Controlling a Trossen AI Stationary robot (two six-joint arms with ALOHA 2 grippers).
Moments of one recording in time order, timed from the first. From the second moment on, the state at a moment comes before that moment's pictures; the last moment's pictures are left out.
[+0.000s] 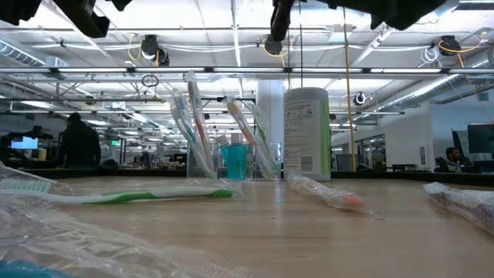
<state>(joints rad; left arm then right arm) -0.50 1.22 0.47 0.89 -0.37 1.34 0.15 1.57 0.85 0.89 0.00 0.46</state>
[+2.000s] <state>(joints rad) -0.30 1.22 0.49 0.89 0.05 1.35 0.13 1.57 0.75 1.13 -0.08 0.53</state>
